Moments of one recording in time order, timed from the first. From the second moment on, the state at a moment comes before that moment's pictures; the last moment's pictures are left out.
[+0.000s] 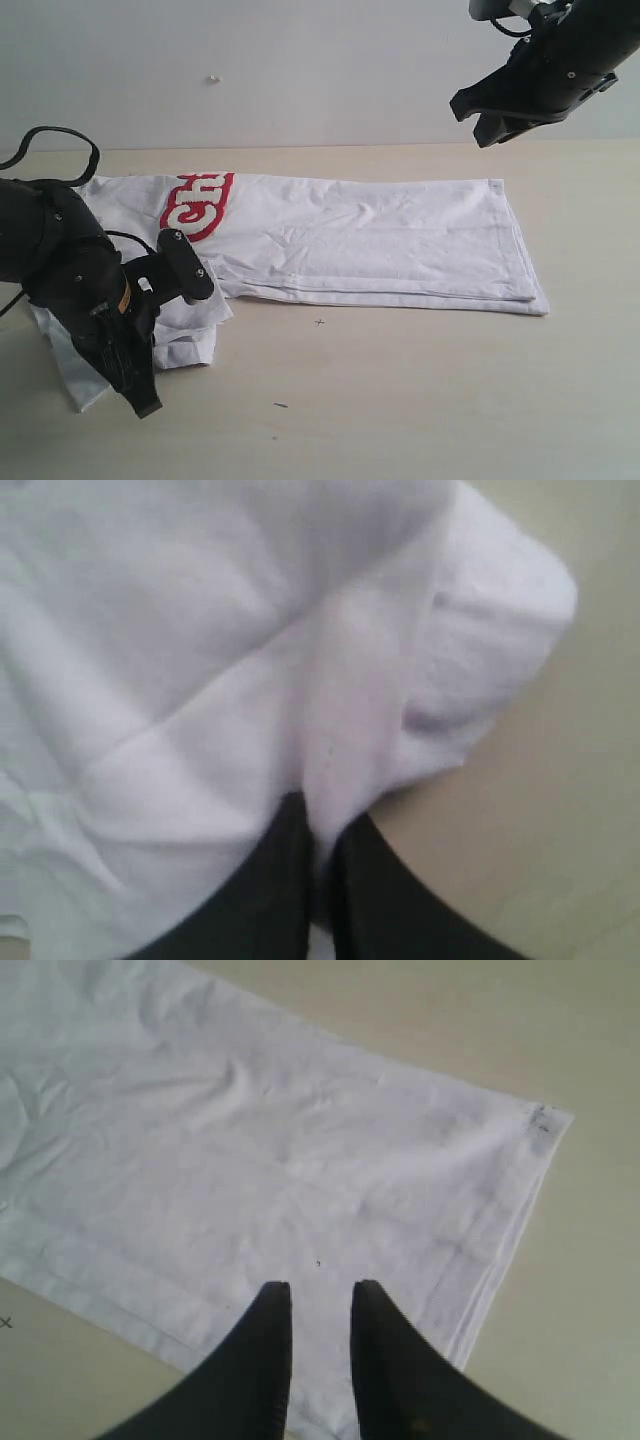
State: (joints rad) left arm -0.57 1.84 -0.88 0.43 0.53 0.09; right arm 0.03 1.79 -1.46 0.21 0.82 -0.30
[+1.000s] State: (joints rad) left arm -0.57 1.97 -1.14 1.70 0.50 -0.55; right arm 0.03 1.79 -1.46 0.21 0.81 -0.30
